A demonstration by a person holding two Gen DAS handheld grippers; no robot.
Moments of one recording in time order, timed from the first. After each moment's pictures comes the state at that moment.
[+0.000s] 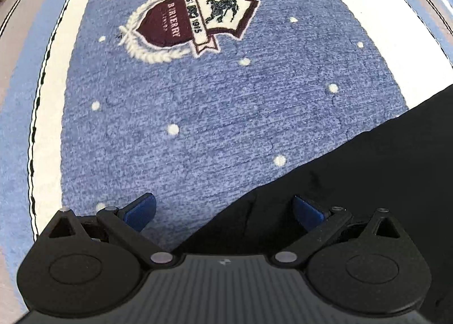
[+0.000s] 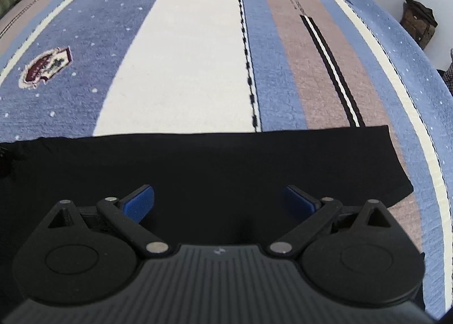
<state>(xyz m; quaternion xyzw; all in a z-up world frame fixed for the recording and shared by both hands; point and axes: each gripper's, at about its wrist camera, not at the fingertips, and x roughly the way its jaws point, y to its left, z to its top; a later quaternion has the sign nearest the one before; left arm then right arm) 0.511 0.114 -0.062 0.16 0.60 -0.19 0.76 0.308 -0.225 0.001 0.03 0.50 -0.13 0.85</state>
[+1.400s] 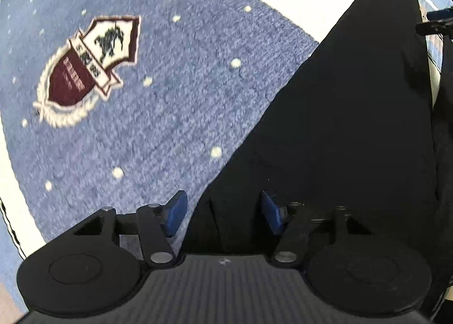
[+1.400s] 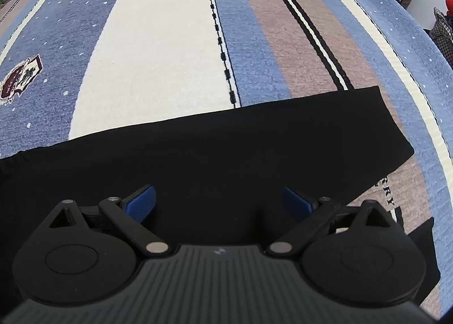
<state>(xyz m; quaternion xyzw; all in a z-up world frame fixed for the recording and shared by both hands) 0.507 0.112 -0.037 0.29 0.56 -0.40 0.66 0.310 -0.244 -0.016 0.08 0.52 -0.17 0.83</state>
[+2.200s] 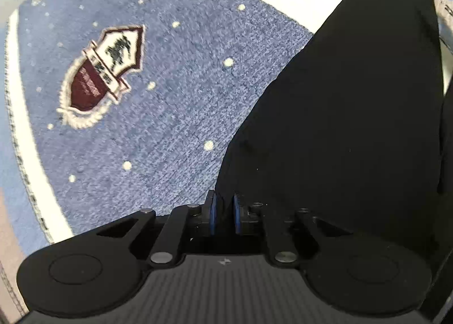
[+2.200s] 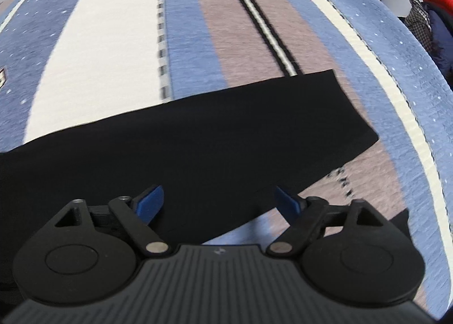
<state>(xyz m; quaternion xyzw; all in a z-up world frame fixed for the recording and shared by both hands) 0.462 0.095 -0.004 0.36 0.54 -0.33 0.69 0.283 -0.311 -0.022 0.09 0.51 -0.22 0.82</state>
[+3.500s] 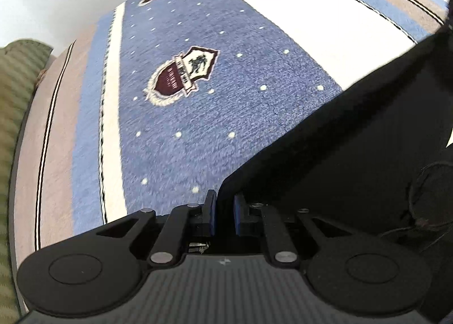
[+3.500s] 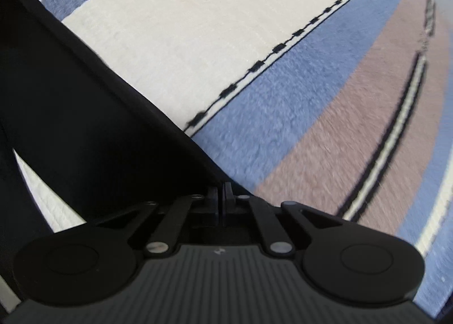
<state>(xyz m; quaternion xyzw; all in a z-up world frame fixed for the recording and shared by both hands) 0.378 0.090 0.044 0.29 0.48 -0.16 0.81 0.378 -0.335 -0.046 -0.23 0.62 0.16 0.74</state>
